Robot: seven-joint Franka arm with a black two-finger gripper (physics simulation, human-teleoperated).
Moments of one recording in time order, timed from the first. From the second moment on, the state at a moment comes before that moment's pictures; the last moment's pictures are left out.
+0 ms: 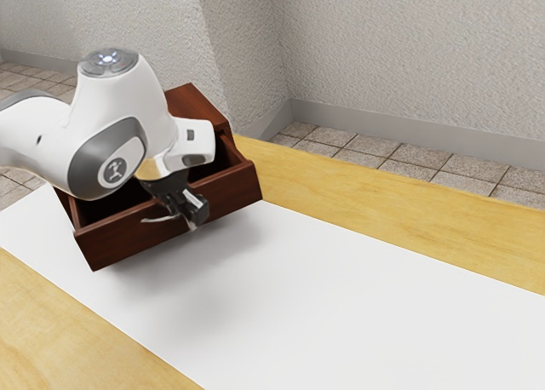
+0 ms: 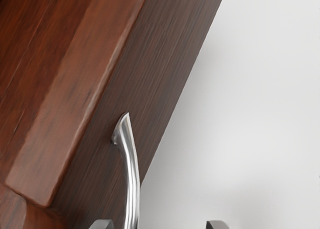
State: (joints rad) arm 0.37 -0.17 -0.22 -1.99 0.20 2.08 0.12
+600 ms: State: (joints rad) arm 0.34 -0.20 -0.22 -2.05 0.18 2.12 0.07
